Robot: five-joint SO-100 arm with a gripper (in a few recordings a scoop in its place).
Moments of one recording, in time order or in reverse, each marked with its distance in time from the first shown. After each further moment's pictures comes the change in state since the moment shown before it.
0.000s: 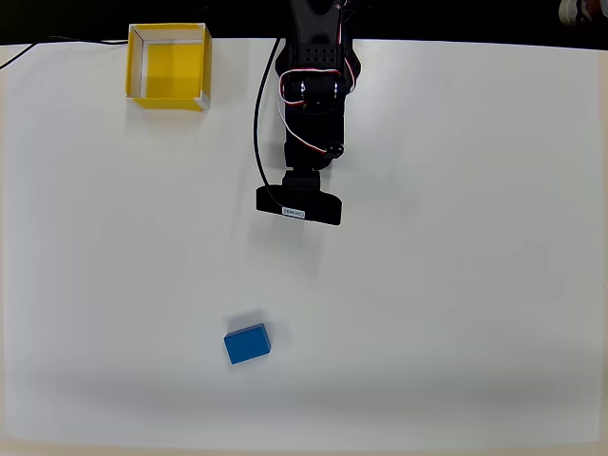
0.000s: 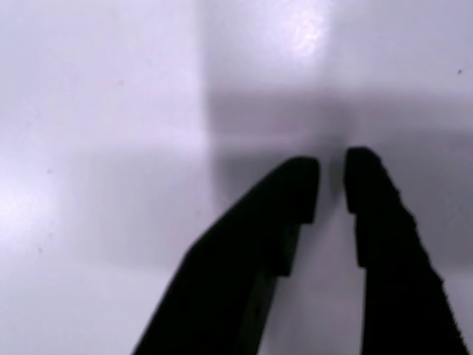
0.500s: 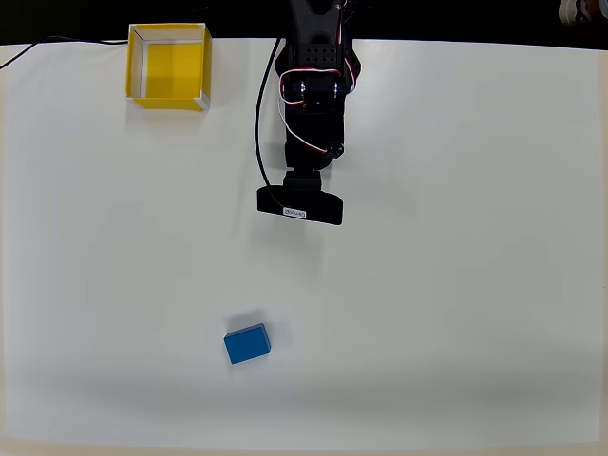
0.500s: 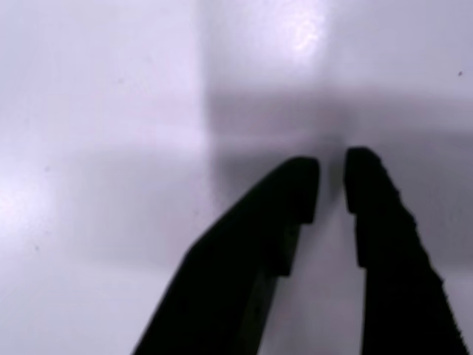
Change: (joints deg) arm 0.0 0.0 0.0 0.0 -1.4
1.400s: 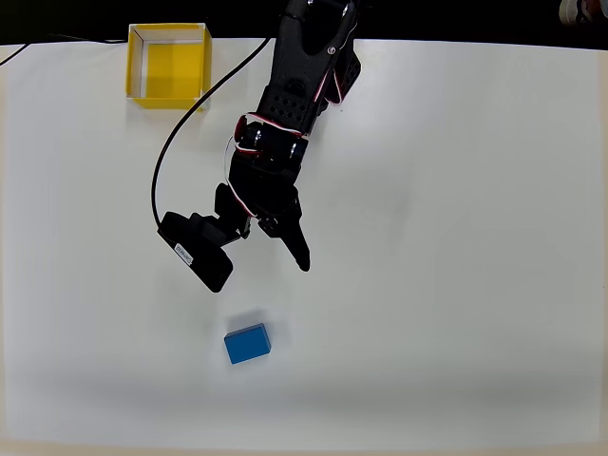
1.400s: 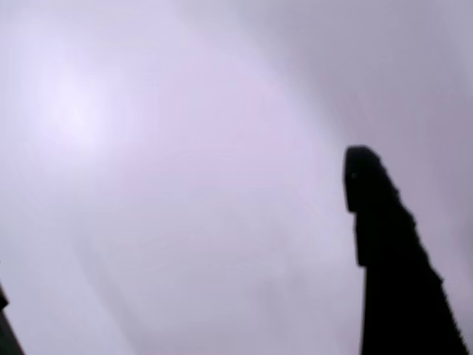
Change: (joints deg) arm 19.5 -68.5 -54.2 -26.8 19.3
